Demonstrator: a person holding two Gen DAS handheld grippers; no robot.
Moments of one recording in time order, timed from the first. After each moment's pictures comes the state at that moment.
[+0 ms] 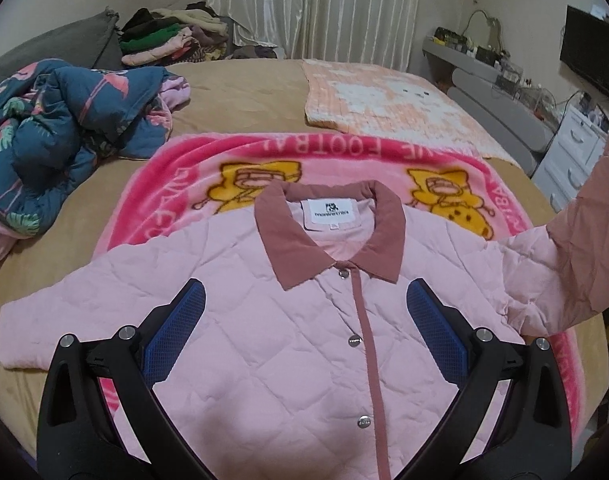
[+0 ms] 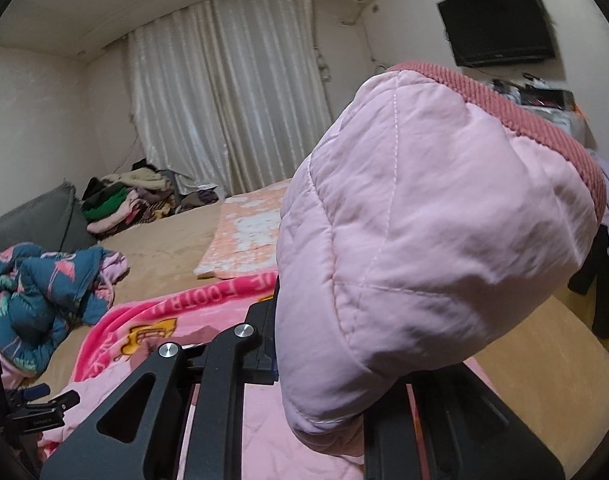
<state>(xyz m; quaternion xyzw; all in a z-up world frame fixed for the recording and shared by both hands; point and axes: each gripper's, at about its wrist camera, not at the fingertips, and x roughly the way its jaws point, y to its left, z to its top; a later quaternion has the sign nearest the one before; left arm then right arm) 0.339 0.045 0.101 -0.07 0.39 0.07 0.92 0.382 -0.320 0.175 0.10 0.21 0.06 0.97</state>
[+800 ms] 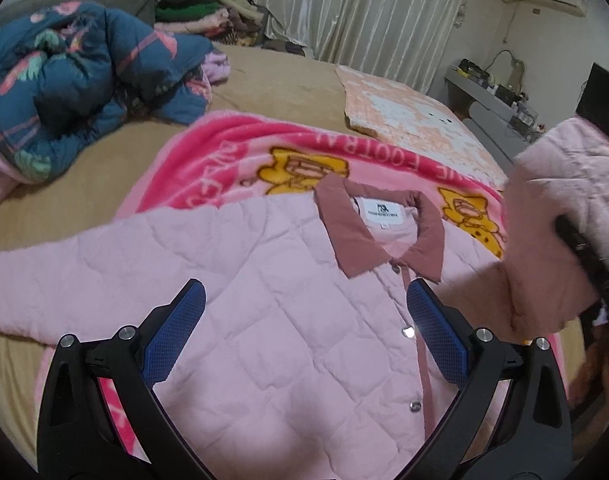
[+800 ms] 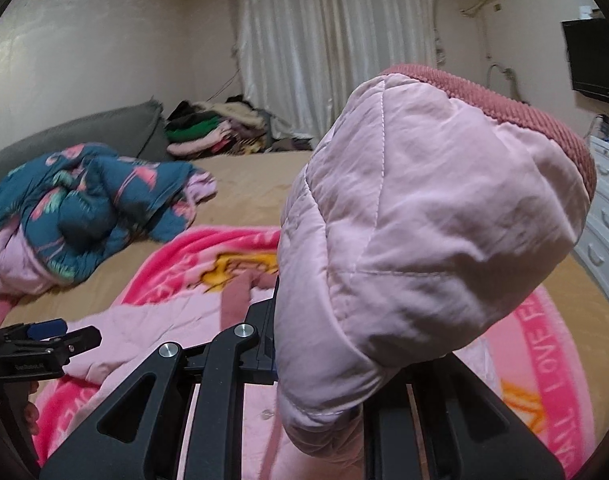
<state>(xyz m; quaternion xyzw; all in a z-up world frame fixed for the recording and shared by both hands) 0.295 0.141 0.075 -0.16 0.38 0.08 0.91 0.376 -0.116 0.114 -0.01 0.26 0.21 0.94</state>
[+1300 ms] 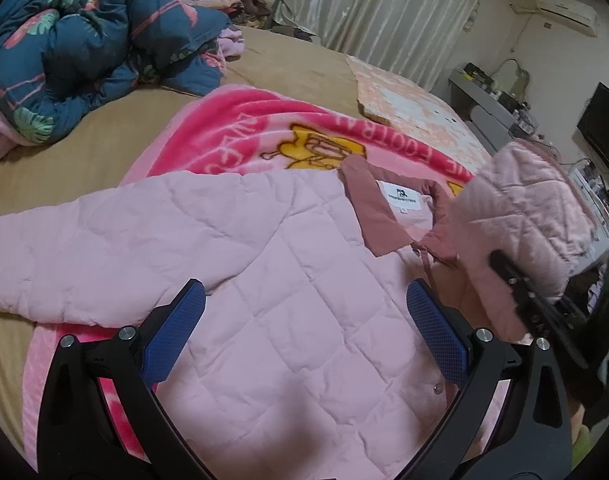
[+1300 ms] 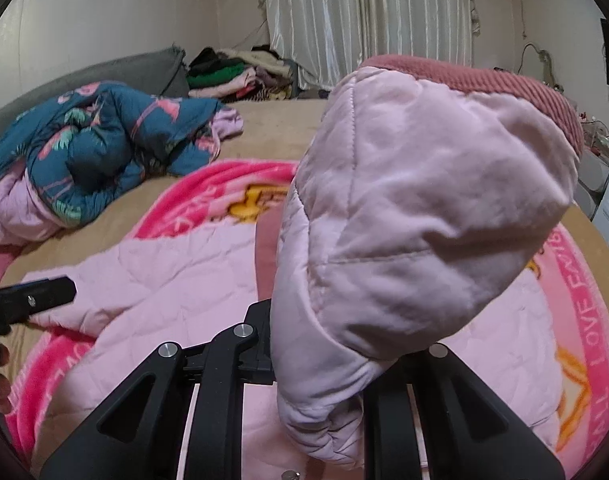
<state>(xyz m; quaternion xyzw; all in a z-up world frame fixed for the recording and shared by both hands) 0.276 0.181 0.042 -0.19 0.39 0.07 0.90 0.373 -0.044 0.040 -0.05 0.32 0.24 0.91</state>
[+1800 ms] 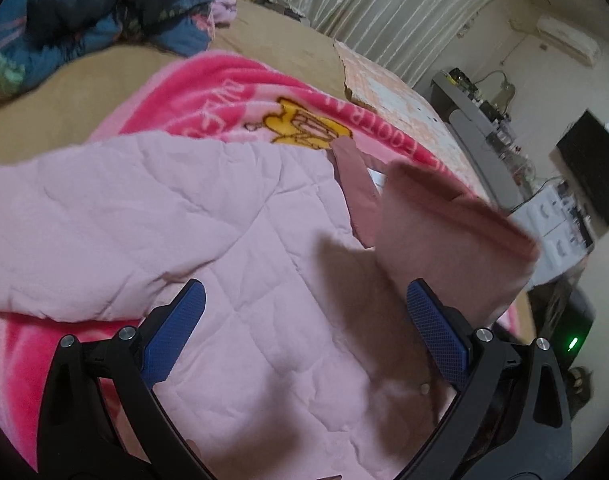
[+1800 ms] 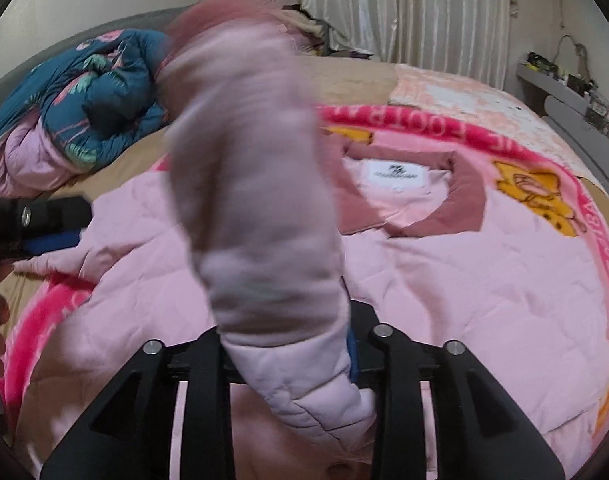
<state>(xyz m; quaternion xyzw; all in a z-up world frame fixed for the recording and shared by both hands) 0.287 0.207 0.007 -0.28 0.40 0.01 0.87 0.359 0.001 -0.015 -0.09 0.38 0.29 0.87</state>
